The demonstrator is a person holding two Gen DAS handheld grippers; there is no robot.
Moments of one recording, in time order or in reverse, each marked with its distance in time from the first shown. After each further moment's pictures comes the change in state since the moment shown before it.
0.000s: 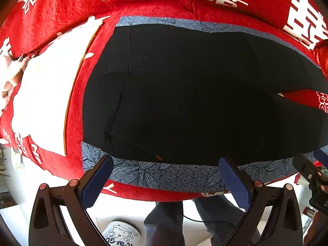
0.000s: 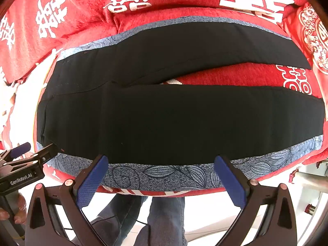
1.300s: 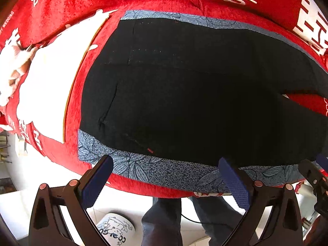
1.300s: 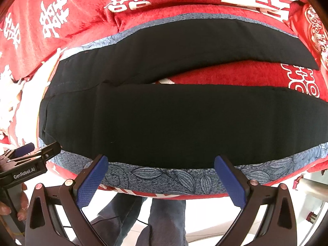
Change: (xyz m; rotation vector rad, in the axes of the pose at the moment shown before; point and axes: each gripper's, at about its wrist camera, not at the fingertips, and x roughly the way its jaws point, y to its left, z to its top) left arm 0.006 -0.016 -0.008 -0.066 0.035 0.051; right arm 0.004 -0.019 -0.003 -0.016 0.011 0.064
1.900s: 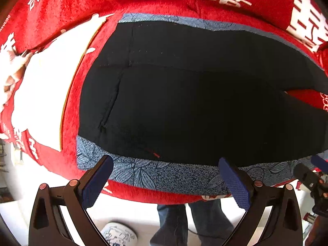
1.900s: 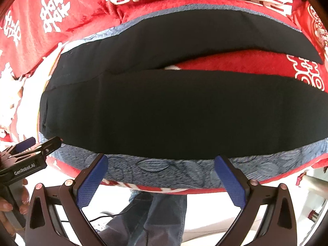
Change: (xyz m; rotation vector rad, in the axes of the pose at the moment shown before) left arm 0.009 0.017 -0.008 0.048 -0.069 -0.049; right arm 0.014 0.012 -0.015 0.004 0.033 0.022
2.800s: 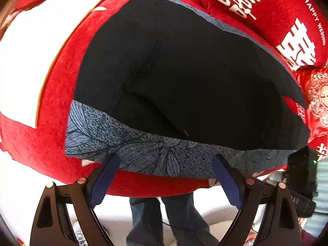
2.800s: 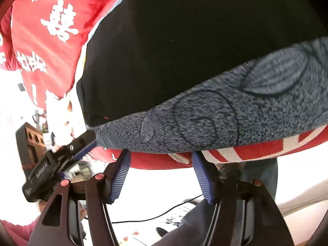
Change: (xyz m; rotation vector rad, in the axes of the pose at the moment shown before) left arm 0.038 0.088 -0.036 -0.106 0.047 -0.344; right arm 0.102 0.027 -0.069 0.316 0.110 0.573
